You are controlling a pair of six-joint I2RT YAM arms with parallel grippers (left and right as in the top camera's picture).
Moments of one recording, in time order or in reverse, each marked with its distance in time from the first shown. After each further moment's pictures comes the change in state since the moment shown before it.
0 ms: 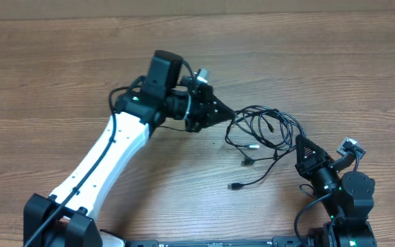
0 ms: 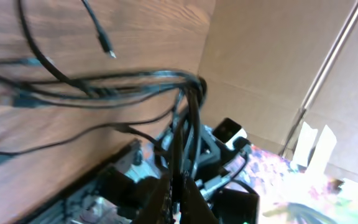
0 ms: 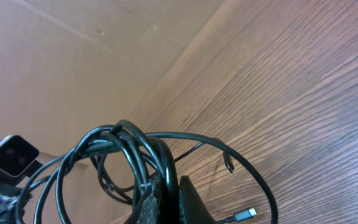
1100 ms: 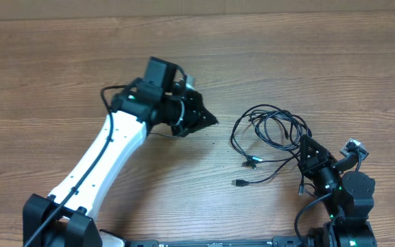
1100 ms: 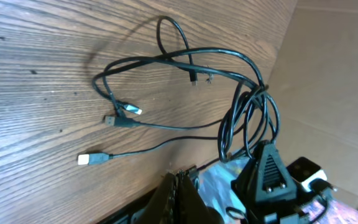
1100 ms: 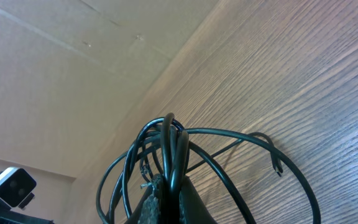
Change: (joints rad) left arm -0.013 0.000 0.002 -0.187 -0.268 0.147; right arm -0.003 0.000 0.000 -0.011 0.053 -0.003
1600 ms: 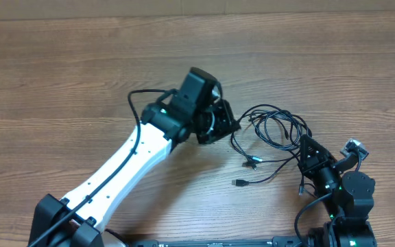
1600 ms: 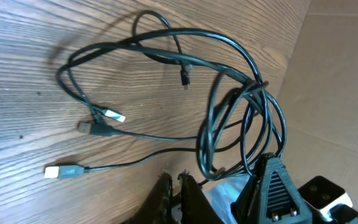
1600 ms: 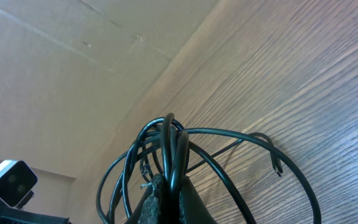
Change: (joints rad) left arm -0.219 0.000 0.000 0.126 -0.225 -0.198; right arm 0.000 0.000 0.000 0.000 0.000 0.000
